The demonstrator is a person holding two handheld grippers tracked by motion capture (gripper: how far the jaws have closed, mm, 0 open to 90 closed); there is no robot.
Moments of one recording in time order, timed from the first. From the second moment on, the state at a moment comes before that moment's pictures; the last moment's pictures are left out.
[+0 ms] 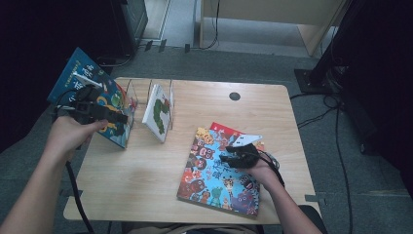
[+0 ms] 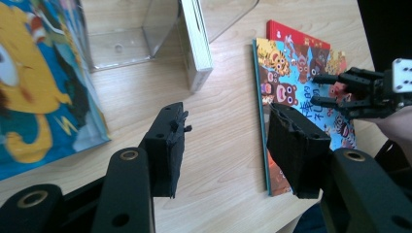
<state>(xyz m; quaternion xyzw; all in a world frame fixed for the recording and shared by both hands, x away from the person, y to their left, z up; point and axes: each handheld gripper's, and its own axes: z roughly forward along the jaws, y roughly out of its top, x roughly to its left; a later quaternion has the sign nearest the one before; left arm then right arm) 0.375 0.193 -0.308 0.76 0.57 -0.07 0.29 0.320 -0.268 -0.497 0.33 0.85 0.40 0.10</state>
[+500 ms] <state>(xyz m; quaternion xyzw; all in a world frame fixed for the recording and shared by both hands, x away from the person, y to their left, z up) 0.372 0.166 -0.346 0.78 0.55 -0.08 0.30 0.319 -0.270 -0.498 0.33 0.85 0.40 0.11</state>
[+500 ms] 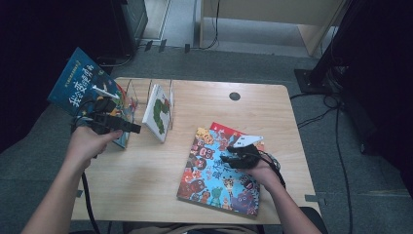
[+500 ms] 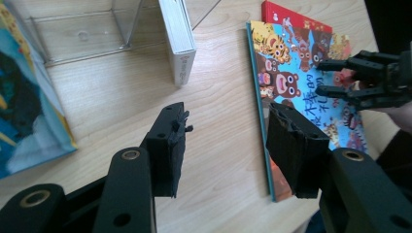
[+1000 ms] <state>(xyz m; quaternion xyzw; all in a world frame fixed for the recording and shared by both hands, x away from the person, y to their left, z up) 0.377 0.135 -0.383 0.80 0.52 -0.09 0.29 0.311 -0.281 -0.499 0.33 0.85 0.40 0.12</state>
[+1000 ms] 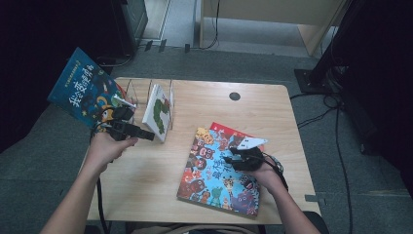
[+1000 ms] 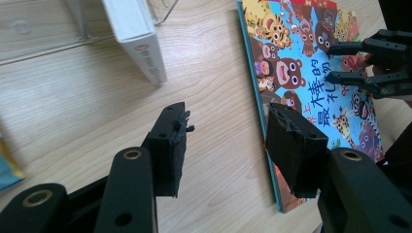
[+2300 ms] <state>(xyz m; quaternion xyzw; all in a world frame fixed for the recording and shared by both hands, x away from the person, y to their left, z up) 0.379 0.072 -0.445 0.82 0.46 -0.12 0.31 0.292 -0.320 -0.502 0.37 0.82 0.40 0.15</state>
